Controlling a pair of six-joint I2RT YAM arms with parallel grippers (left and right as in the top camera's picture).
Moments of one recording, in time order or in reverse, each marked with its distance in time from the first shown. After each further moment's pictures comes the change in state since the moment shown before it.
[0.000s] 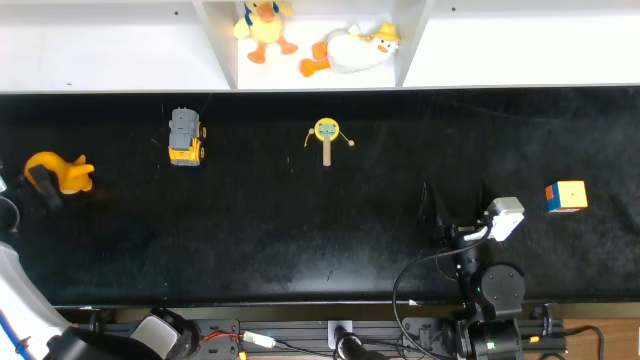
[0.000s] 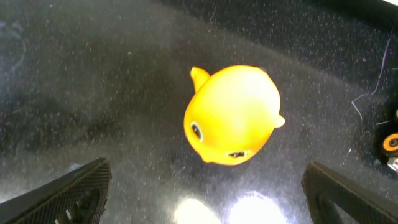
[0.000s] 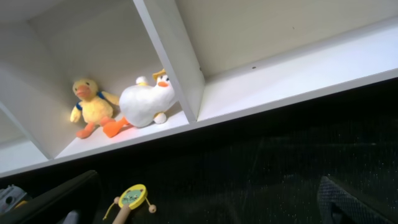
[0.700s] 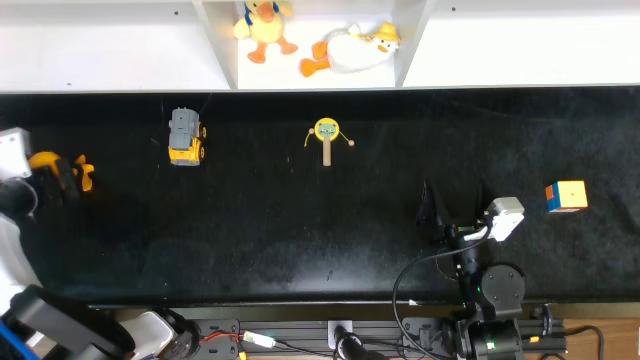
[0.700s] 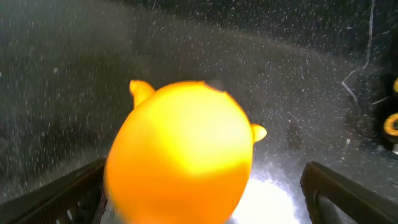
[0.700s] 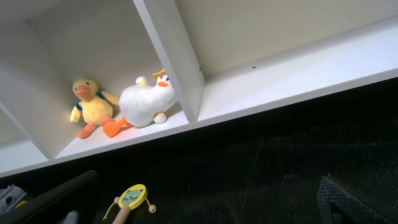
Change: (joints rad) left arm -0.087 0.175 -0.004 0.076 0.047 0.109; right arm 0.000 0.000 0.000 0.000 0.000 0.000
